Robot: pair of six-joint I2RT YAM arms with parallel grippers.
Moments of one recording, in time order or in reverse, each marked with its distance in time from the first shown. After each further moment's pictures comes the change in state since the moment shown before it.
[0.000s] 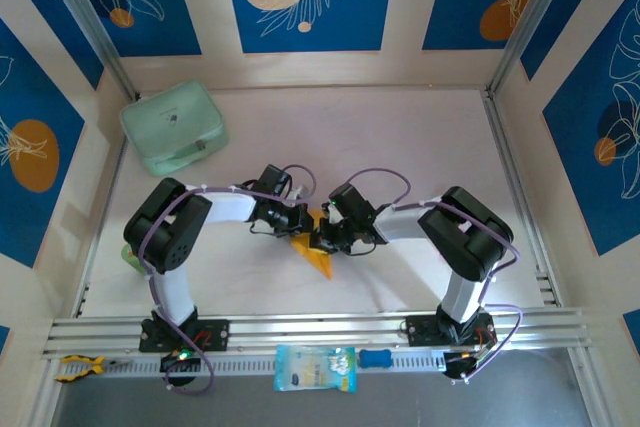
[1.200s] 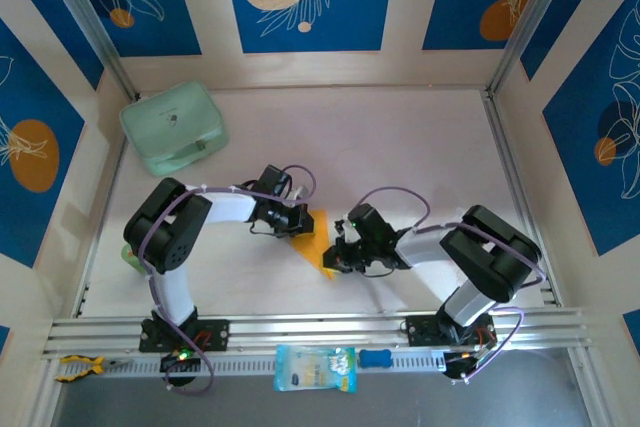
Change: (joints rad) left arm 0.001 0.000 -0.004 0.005 0.003 -0.008; right arm 0.023 -0.186 -0.295 0.185 -0.042 0.010
